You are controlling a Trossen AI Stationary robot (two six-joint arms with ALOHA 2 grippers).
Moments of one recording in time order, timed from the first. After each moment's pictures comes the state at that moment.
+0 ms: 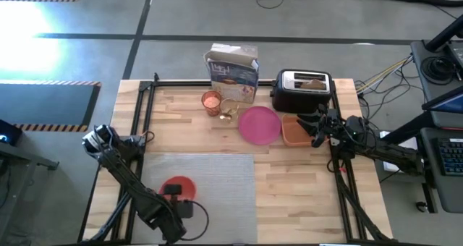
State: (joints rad) left arm -0.84 1.78 1.29 -0.94 -0.14 -0.82; right arm -0.34 0.02 0.03 0.13 -0.05 0.33
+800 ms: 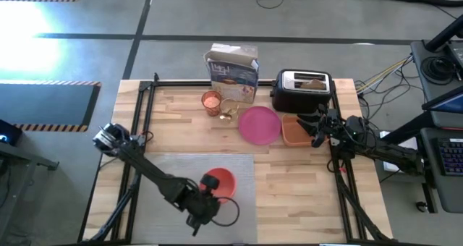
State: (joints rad) left arm -0.62 1.84 1.30 -0.60 -0.22 -0.15; right arm -0.34 0.02 0.03 0.13 -0.05 0.33
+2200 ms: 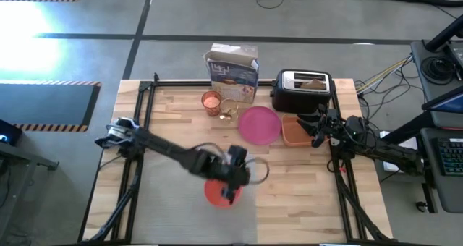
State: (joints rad) left arm -0.30 1.92 1.53 -0.48 -0.32 0.18; right arm -0.34 0.02 0.03 0.13 -0.05 0.33
